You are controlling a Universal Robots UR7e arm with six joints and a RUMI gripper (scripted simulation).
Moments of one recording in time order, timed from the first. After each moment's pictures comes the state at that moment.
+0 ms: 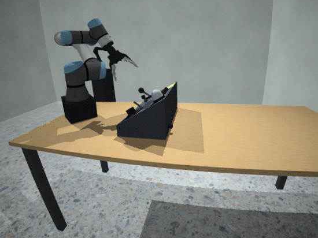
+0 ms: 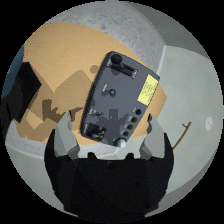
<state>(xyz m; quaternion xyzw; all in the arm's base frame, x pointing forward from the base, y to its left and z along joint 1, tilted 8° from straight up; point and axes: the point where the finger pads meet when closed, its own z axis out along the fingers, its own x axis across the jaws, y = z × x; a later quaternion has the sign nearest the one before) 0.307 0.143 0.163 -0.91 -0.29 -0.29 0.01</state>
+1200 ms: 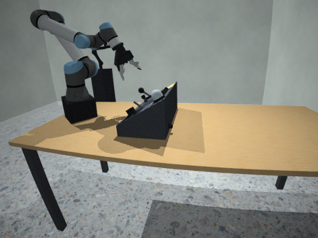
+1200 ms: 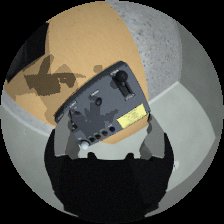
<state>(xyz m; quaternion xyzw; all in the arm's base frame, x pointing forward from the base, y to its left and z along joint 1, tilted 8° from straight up) 0.303 0.212 0.145 -0.80 -0.54 -0.26 -0.10</state>
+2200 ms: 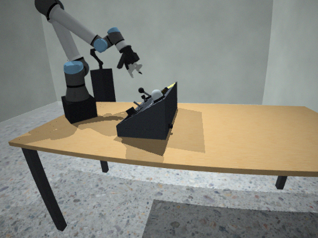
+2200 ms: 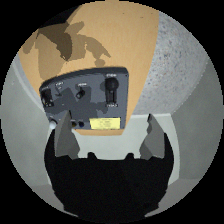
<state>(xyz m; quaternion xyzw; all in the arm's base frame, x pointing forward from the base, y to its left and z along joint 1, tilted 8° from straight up) 0.301 0.277 0.126 -0.62 -0.72 -0.22 -0.21</state>
